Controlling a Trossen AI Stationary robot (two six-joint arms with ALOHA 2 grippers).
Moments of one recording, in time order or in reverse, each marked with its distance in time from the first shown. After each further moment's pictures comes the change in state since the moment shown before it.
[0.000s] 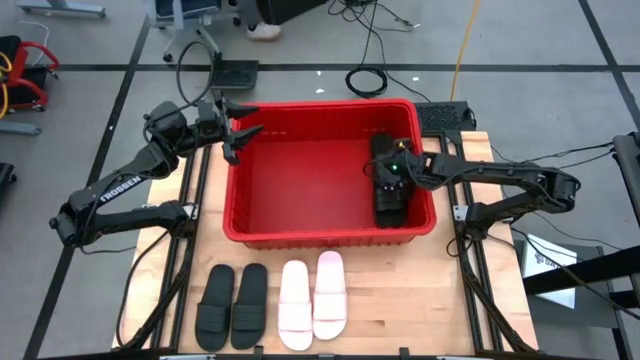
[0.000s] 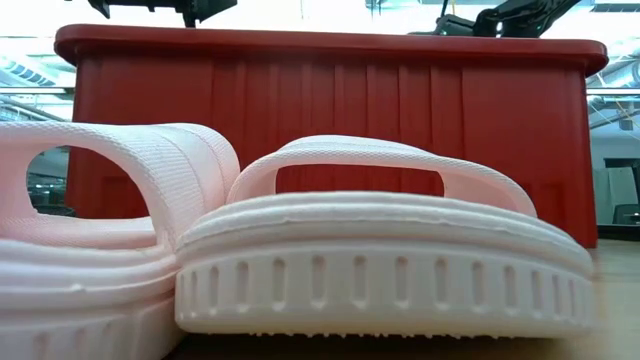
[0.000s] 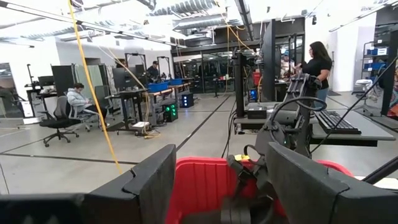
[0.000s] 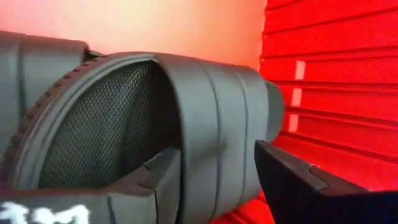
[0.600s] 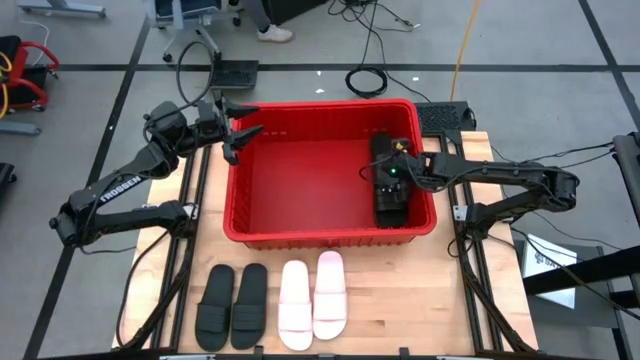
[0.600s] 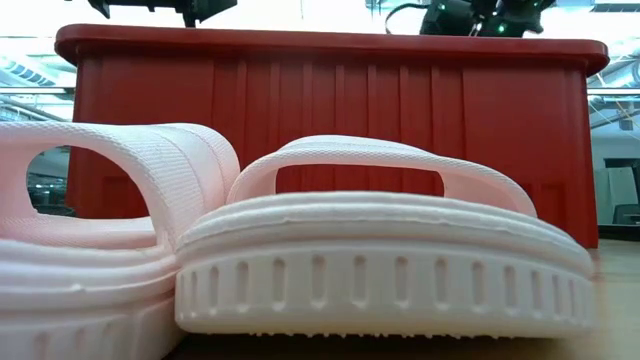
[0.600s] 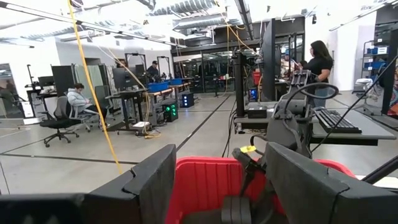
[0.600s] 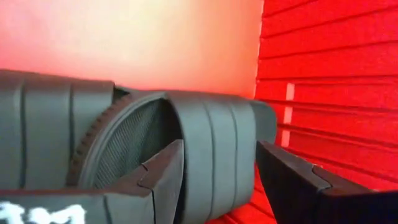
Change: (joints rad) left arm 0.000 0.000 0.000 -0.002 0.000 0.004; right arm 0.080 -0.003 0.107 -0.098 -0.022 0.093
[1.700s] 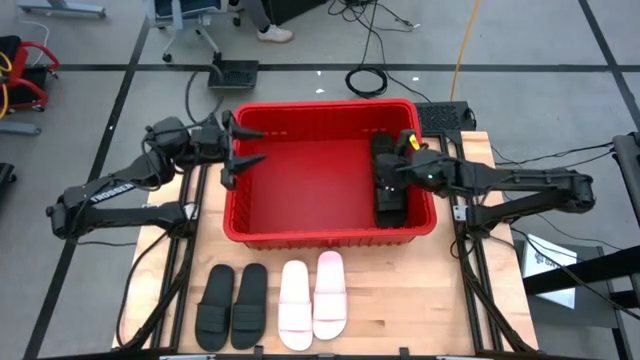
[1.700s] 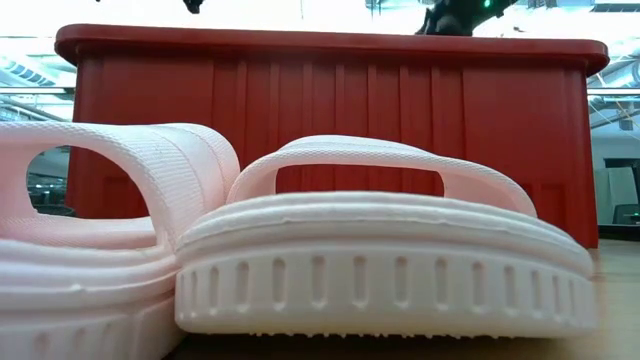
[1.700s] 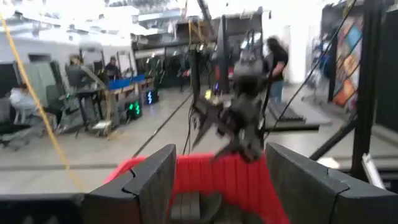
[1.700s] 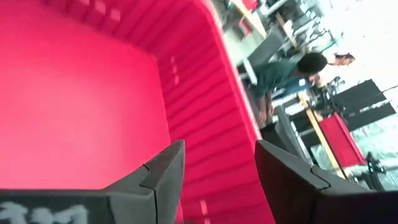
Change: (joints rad) left arm -0.255 -0.053 0.000 -0.107 -0.086 0.041; right arm 0.195 -0.210 0.003 0.438 0.089 -0.020
